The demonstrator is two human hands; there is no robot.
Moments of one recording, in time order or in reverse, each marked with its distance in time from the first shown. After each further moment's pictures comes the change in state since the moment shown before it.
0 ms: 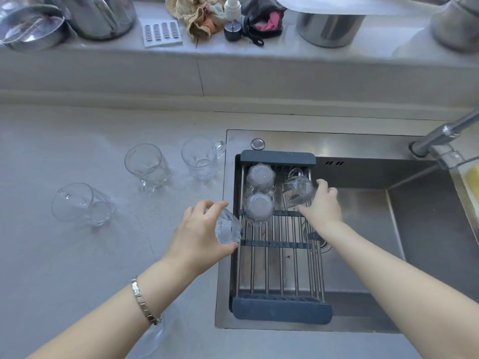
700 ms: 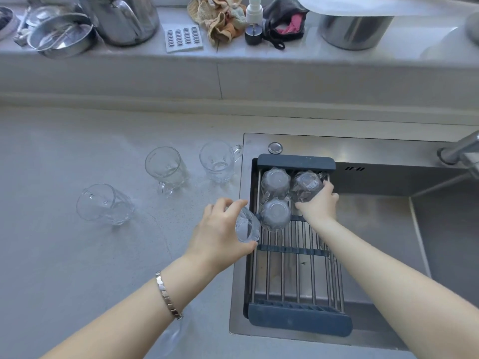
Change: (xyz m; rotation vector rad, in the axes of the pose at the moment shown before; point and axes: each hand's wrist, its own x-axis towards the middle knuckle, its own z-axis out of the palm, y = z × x) left_hand 0.010 0.006 -0.005 -0.004 0.033 0.020; right_hand 0.007 -0.041 0.022 0.393 0.016 0.146
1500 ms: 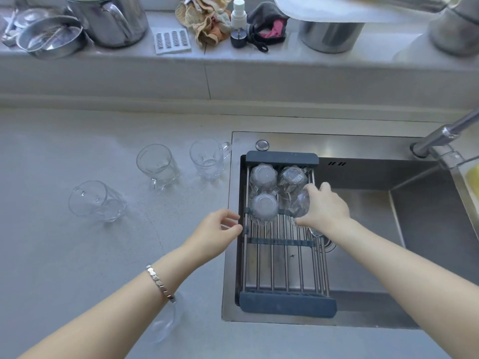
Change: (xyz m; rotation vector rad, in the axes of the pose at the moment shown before) left_hand -0.003 0.000 0.011 -0.475 -0.223 -0.242; right_hand -0.024 0.010 -0.050 -0.835 -0.130 -0.306
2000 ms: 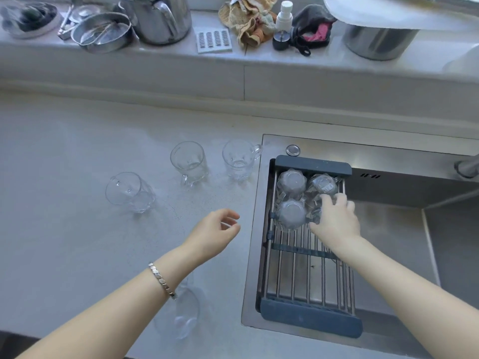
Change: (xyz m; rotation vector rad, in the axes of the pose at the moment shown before) left_hand 0.001 -0.035 -0.037 0.018 0.120 -0.018; right_hand -0.001 -0.035 0.019 0.063 0.057 -0.002
